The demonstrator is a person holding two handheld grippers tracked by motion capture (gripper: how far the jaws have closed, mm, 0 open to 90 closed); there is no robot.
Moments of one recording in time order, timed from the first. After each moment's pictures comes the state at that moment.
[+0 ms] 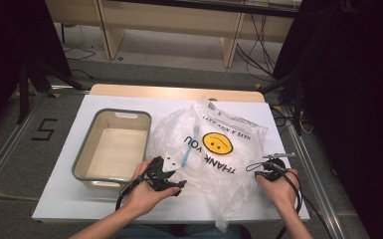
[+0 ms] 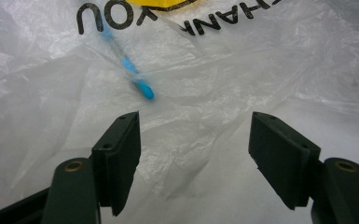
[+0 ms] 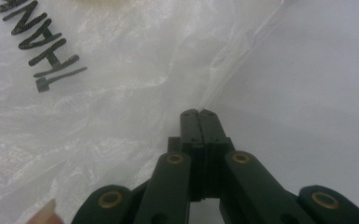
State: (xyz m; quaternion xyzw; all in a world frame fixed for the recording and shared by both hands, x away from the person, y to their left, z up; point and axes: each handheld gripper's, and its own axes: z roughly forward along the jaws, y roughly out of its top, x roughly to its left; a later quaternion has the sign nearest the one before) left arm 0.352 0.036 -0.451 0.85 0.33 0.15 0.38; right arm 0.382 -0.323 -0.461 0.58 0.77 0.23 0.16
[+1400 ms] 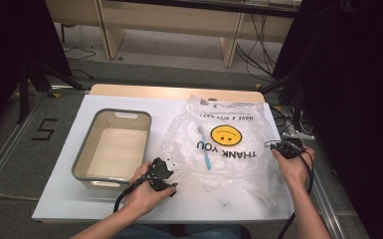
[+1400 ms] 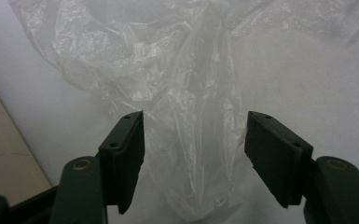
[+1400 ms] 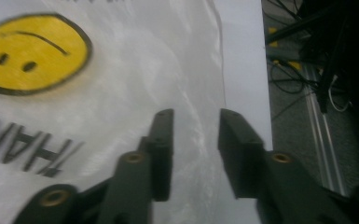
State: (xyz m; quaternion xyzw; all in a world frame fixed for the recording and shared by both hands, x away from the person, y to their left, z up) left arm 0.355 0.036 -0.464 0.88 0.37 0.16 0.26; right arm 0.445 -0.383 -0.449 0.57 0.72 0.29 0.29
